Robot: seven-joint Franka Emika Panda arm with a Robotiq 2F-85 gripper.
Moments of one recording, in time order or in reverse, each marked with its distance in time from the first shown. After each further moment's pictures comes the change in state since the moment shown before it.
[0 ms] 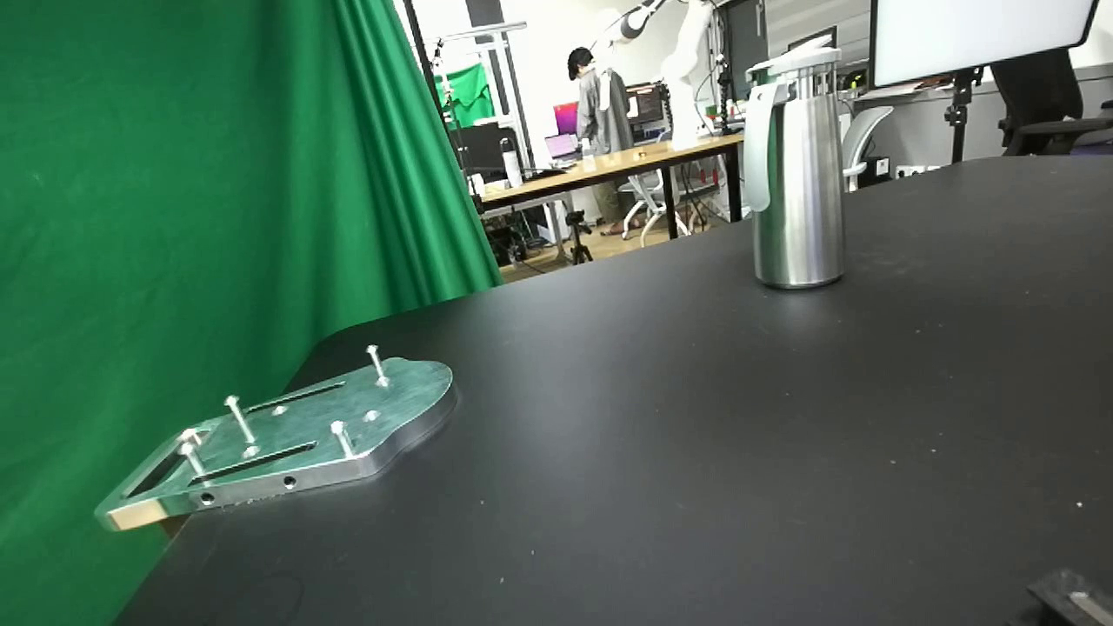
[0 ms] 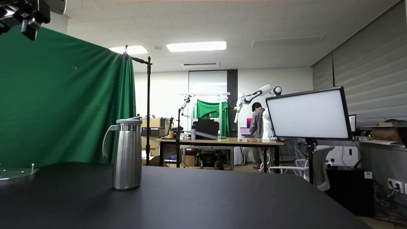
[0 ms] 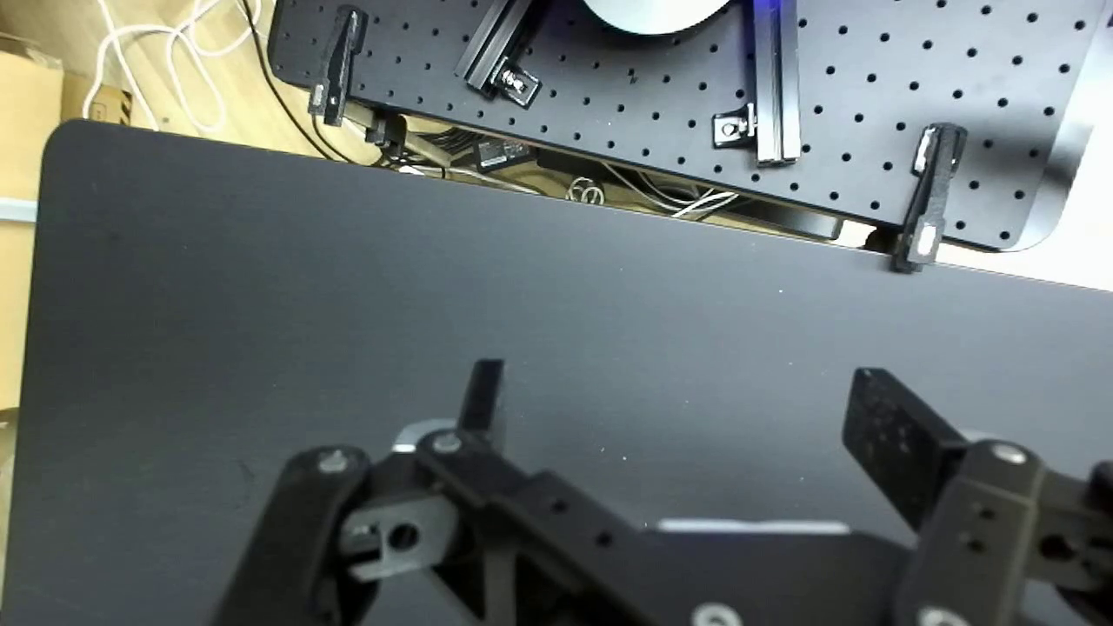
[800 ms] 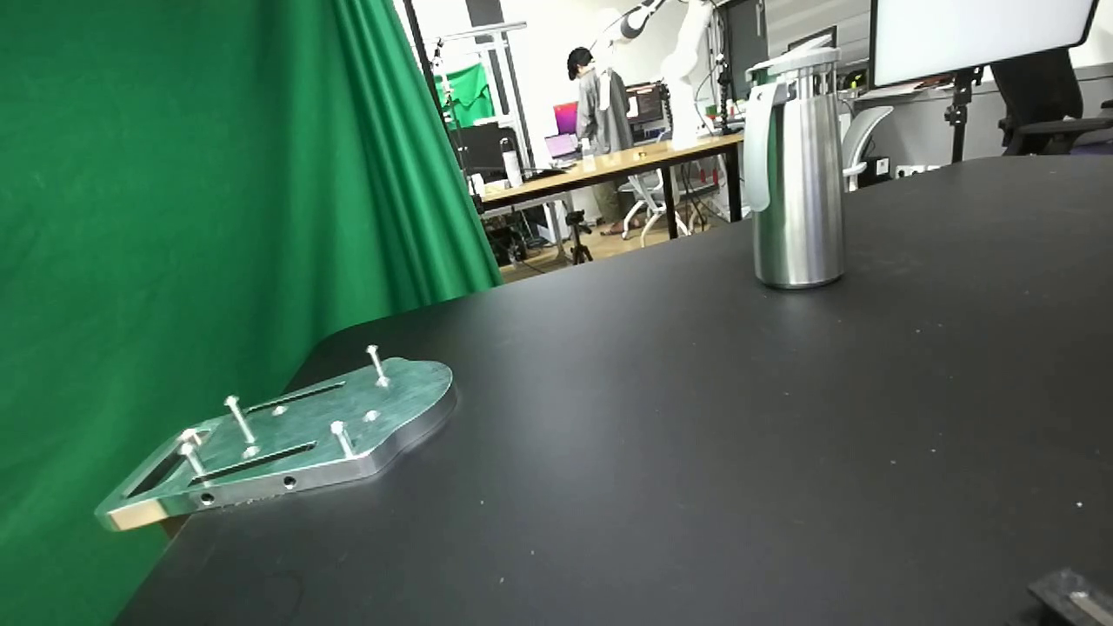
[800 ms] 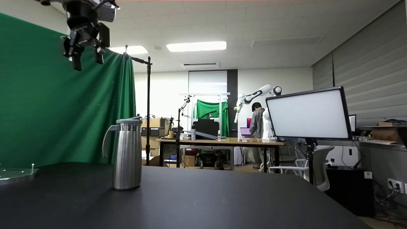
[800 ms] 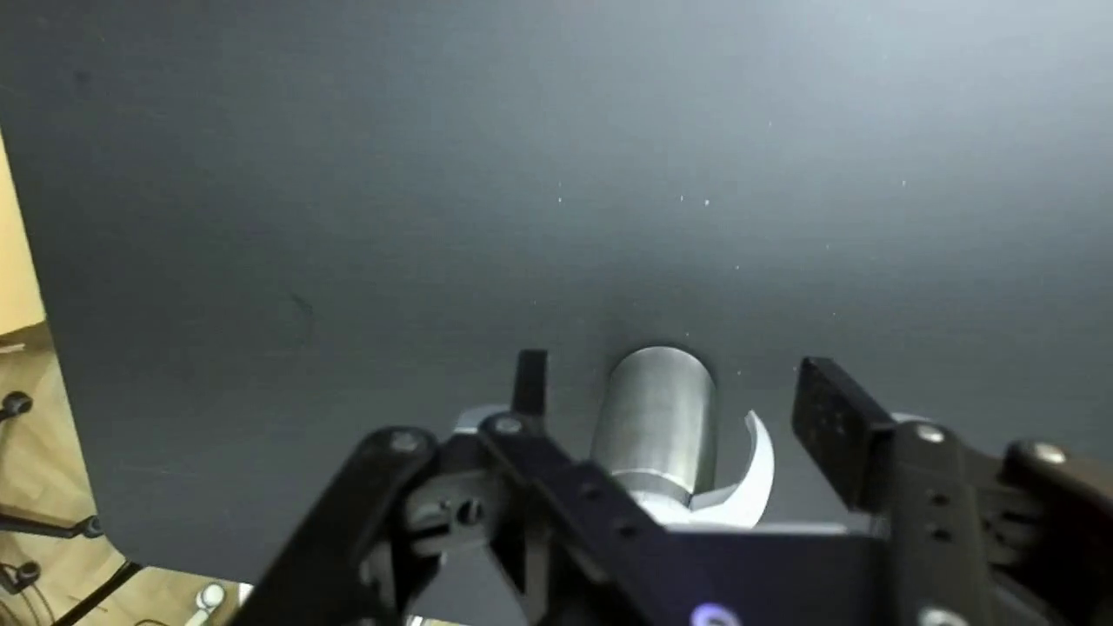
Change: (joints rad) arm -0.087 0.173 -0.144 0.096 -0.103 0.323 0.013
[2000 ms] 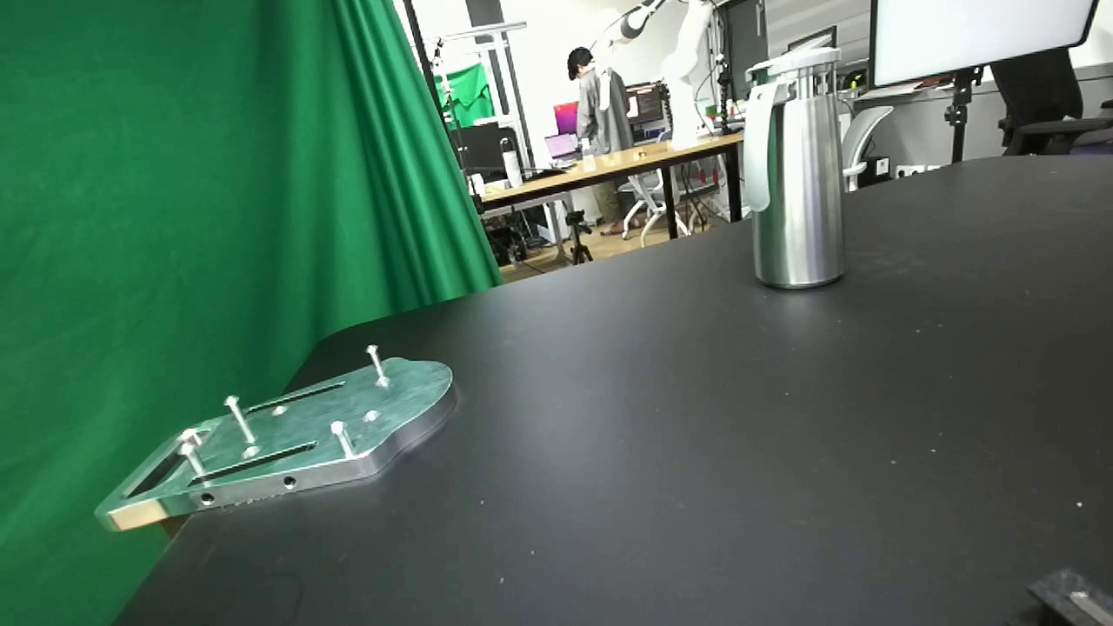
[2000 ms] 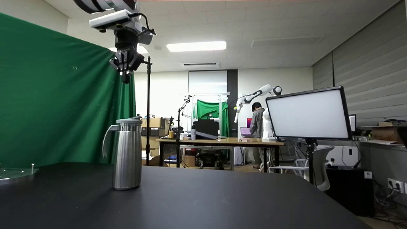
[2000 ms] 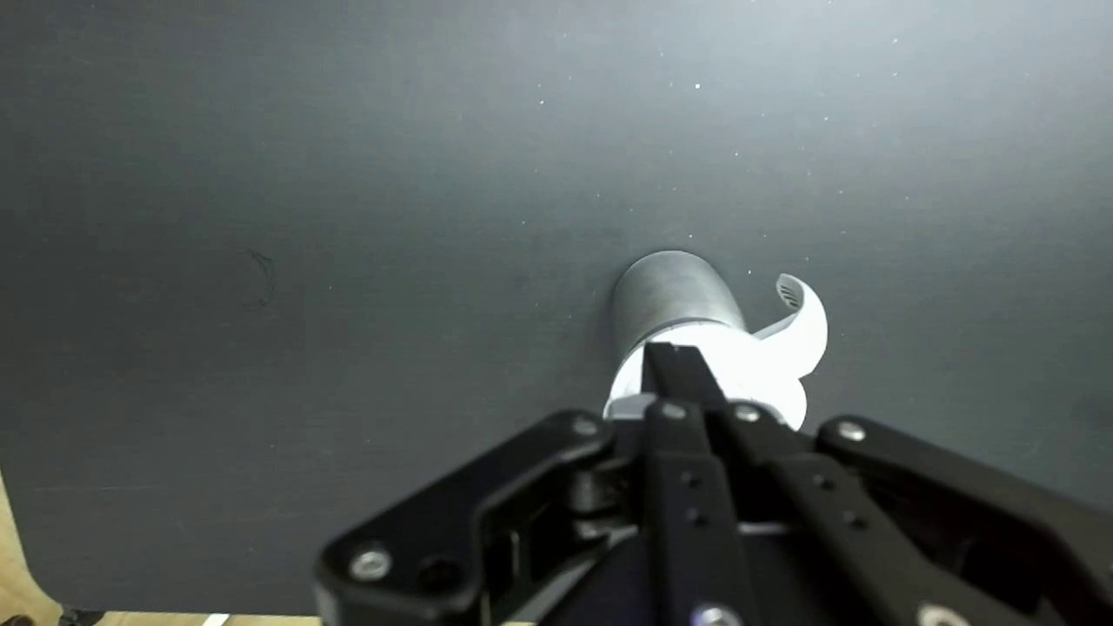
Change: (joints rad) arm -0.023 0.414 -0.103 0.412 0.033 -0.073 -0.042
